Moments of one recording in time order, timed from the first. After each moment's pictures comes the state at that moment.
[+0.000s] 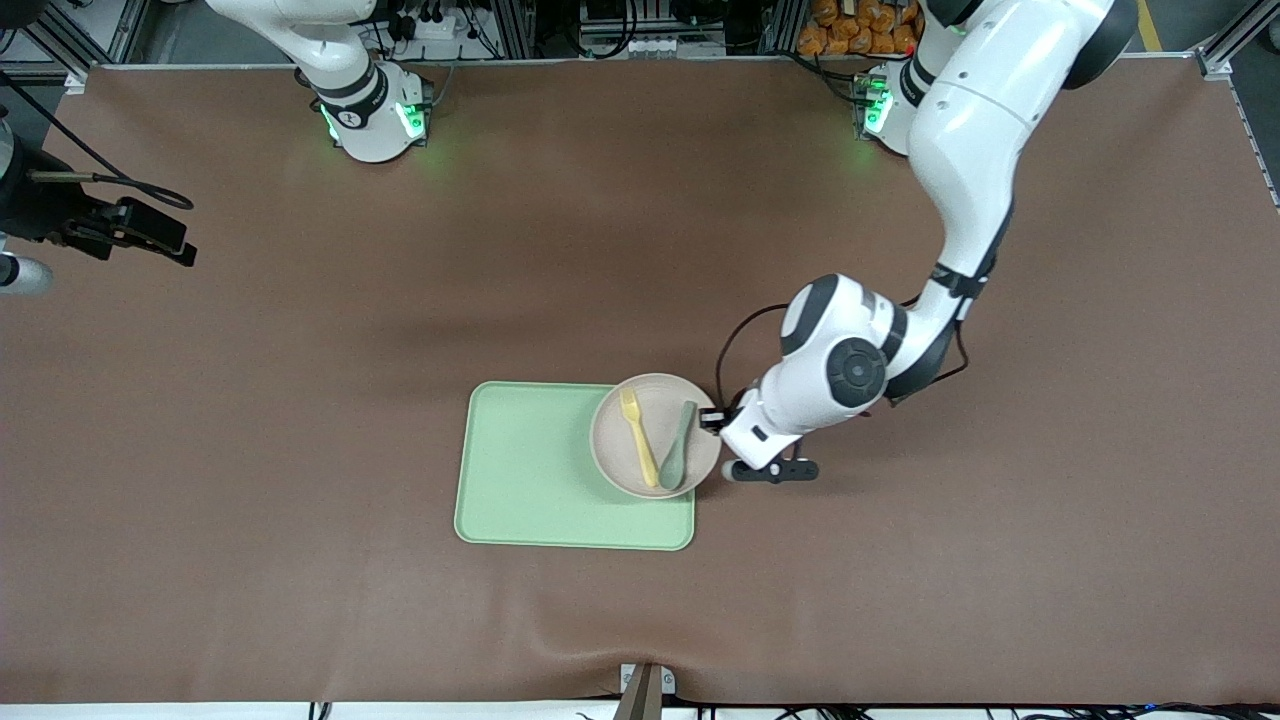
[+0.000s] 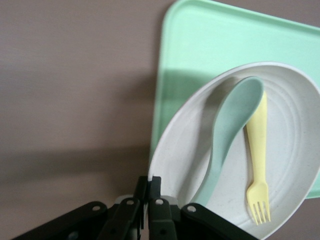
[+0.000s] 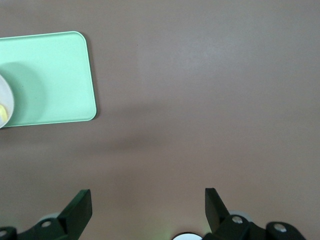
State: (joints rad) left arm -0.33 0.81 -0.28 -1.39 -0.15 2.28 -0.48; right arm -0.04 0.03 0.07 -1.48 0.05 1.42 0.14
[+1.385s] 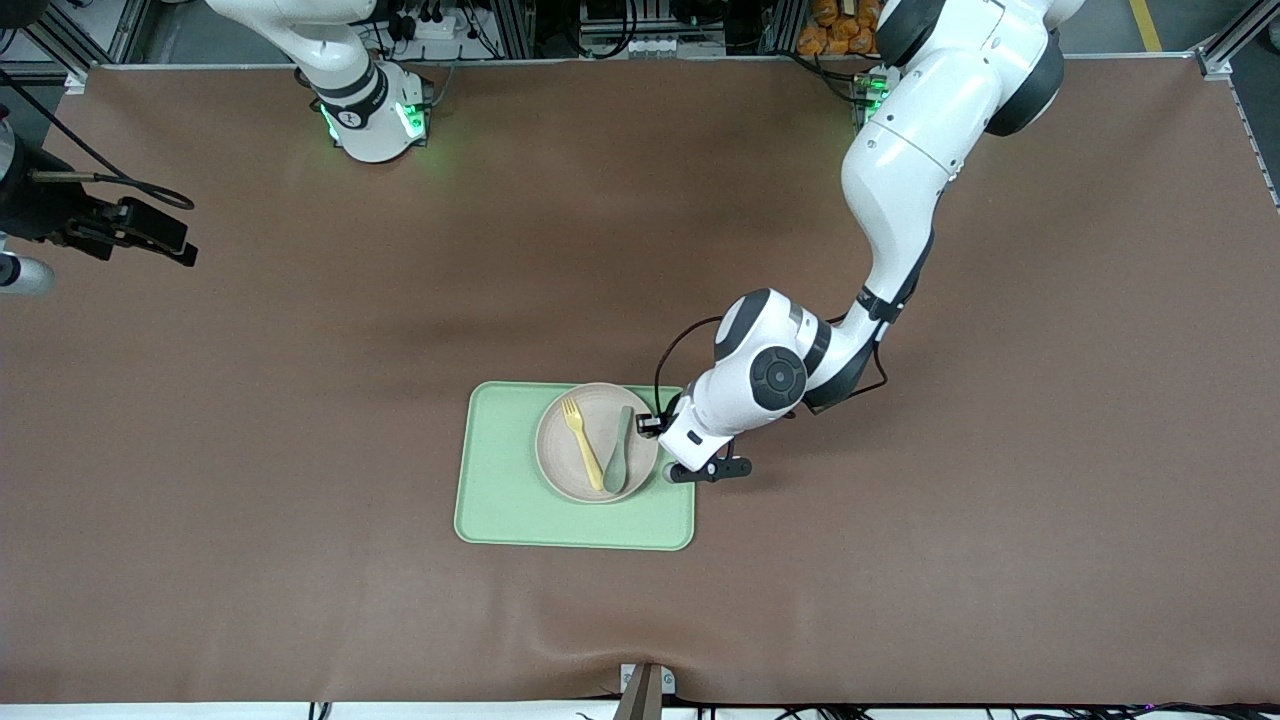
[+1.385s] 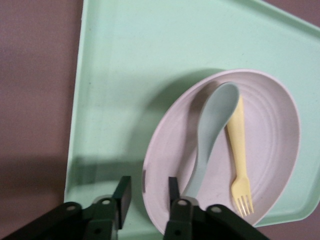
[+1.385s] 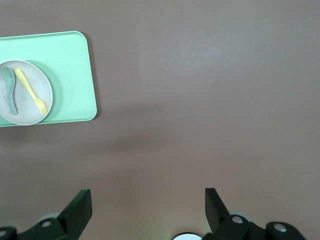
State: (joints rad) left arm -0.42 0.96 -0.28 -1.25 -0.19 2.36 -0.57; right arm -0.04 0.03 0.07 -1.48 0.05 1.42 0.14
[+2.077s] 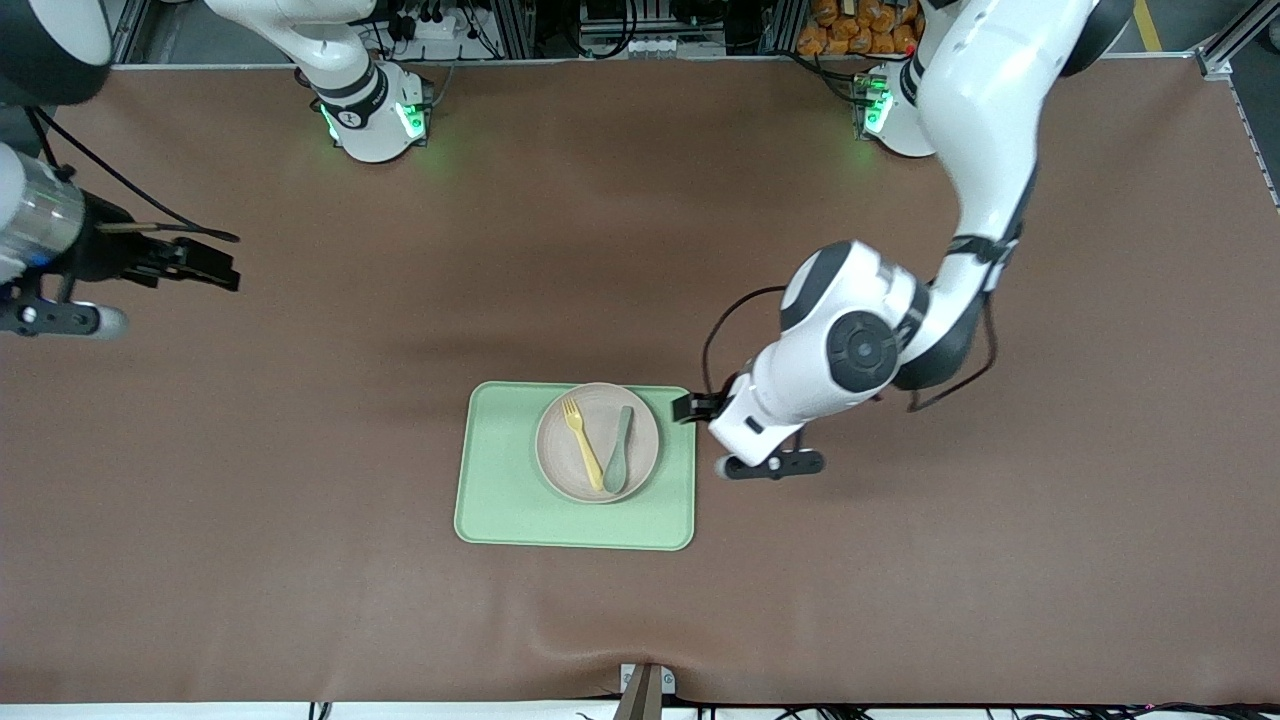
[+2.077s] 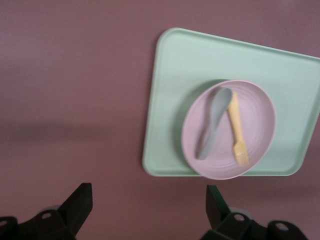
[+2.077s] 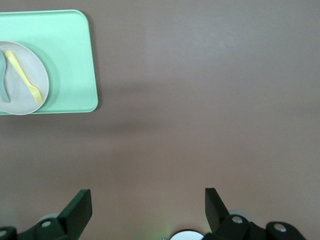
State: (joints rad) left arm -0.32 0.67 -0.26 -1.23 -0.08 1.92 -0.57; right arm 0.01 0.13 0.07 -1.49 0.06 1.45 0.13
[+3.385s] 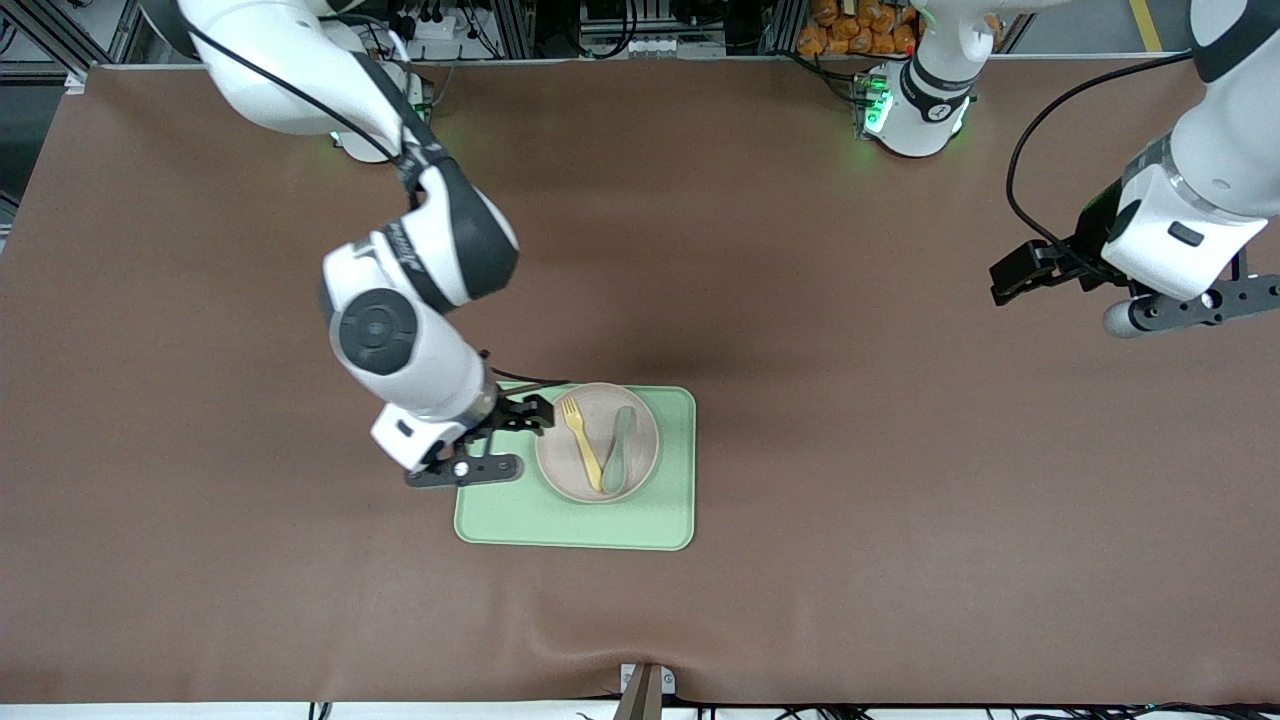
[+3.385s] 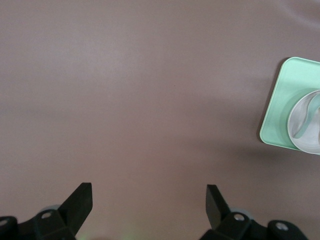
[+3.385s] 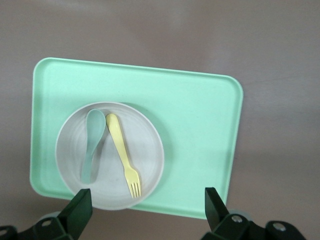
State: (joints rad) left arm 0.01 0.14 -0.26 -1.40 0.01 1.51 -0.41; right arm 0.44 0.71 0.07 -1.19 -0.01 1.94 0.42
